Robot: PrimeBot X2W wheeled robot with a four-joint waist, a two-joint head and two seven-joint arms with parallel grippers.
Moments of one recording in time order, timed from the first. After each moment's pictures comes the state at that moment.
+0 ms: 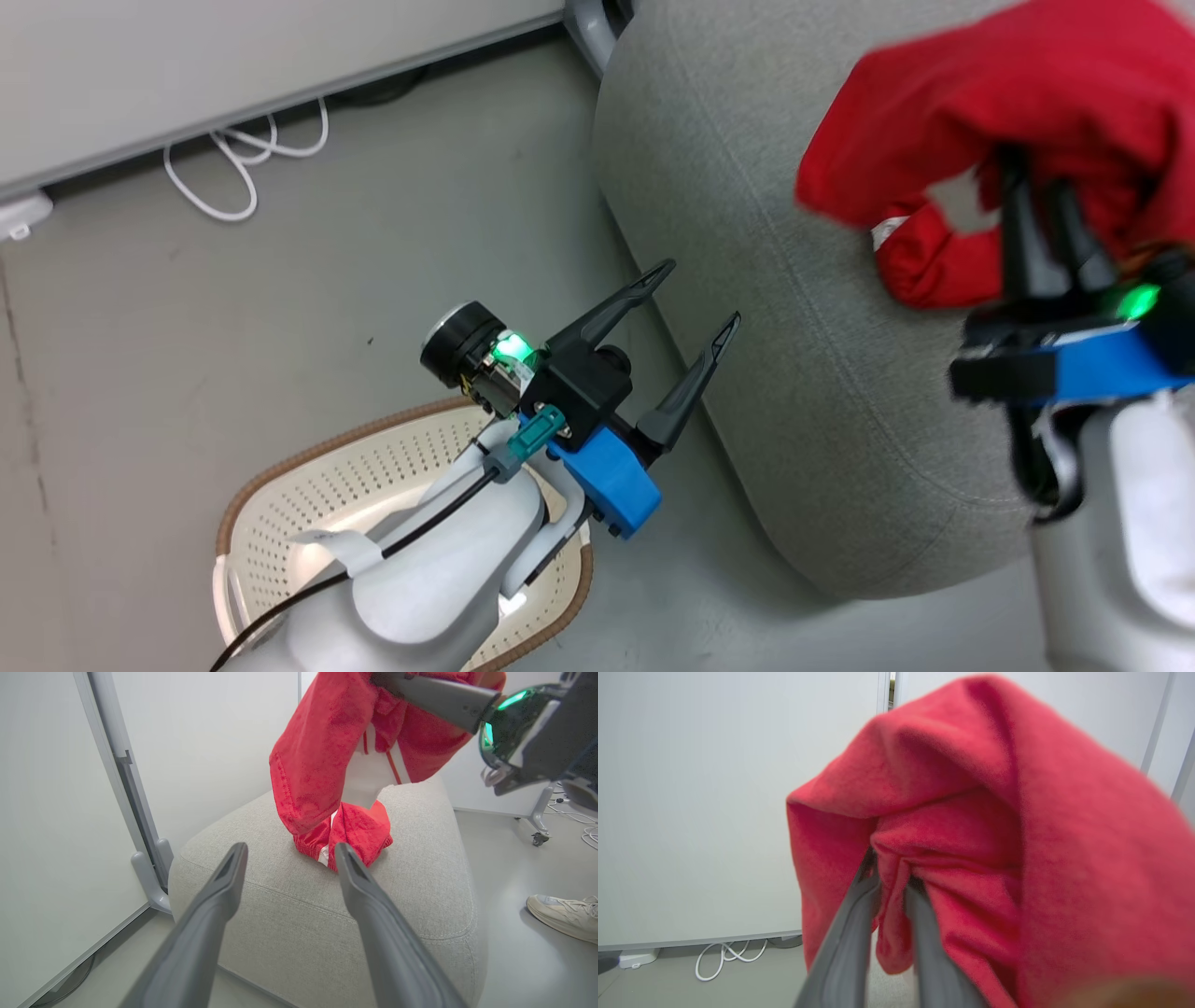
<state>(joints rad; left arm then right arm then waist) -0.68 0.18 -0.94 0.38 -0.45 -0.01 -0.22 -0.45 -0.07 -0.05 0.18 0.09 0.13 -0.26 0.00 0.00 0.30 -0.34</state>
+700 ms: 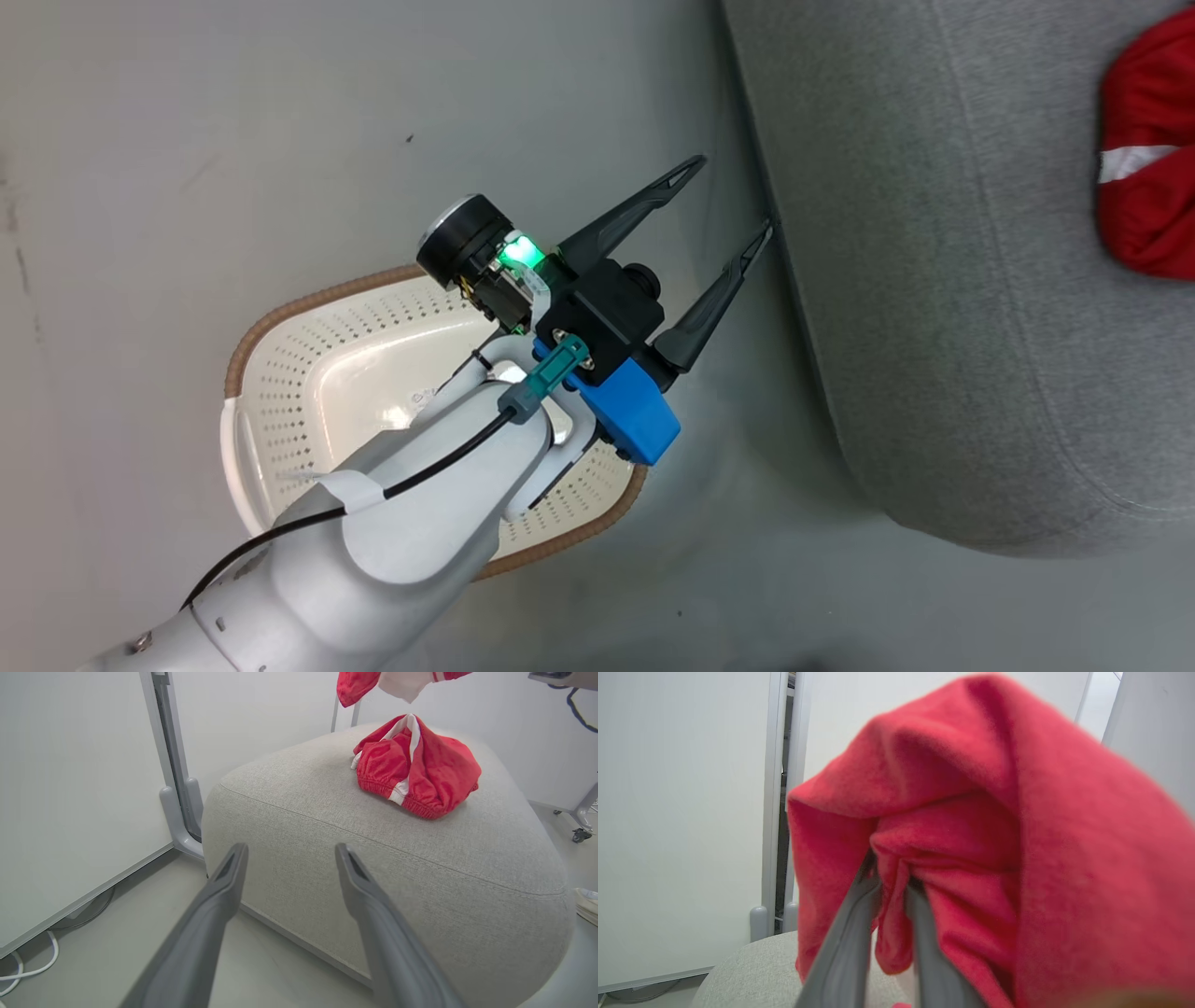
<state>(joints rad) -0.84 0.20 -0.95 0.33 -0.40 -0.01 -0.18 -0.86 -0.31 -0.42 0.36 0.09 0.13 -0.26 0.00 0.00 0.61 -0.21</state>
